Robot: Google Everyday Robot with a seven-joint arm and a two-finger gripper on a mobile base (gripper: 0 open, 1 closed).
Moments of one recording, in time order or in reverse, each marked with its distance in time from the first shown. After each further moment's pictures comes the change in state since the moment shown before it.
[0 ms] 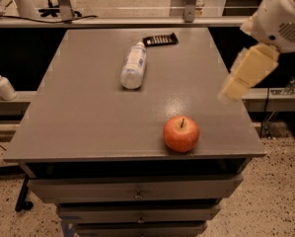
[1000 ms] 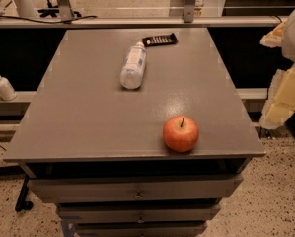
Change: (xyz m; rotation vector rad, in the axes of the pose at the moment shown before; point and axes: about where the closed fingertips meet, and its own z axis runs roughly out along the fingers) arm 0.053 0.017 -0.014 -0.039 0.150 -0.149
